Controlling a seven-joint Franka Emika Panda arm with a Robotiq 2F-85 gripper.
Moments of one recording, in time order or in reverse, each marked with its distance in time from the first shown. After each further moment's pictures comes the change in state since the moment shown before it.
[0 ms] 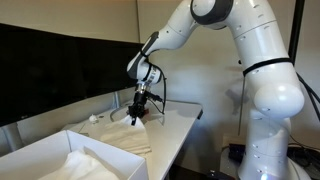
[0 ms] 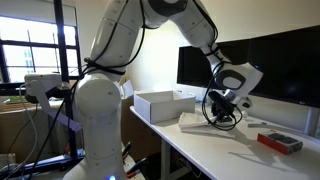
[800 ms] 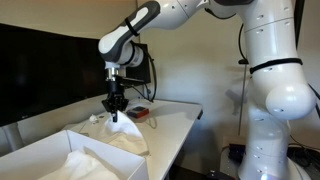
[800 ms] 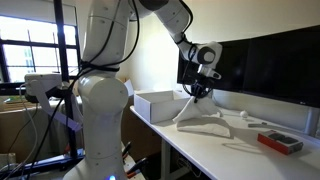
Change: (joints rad) arm 0.220 -0.160 0.107 0.066 -0.387 -0.132 0.554
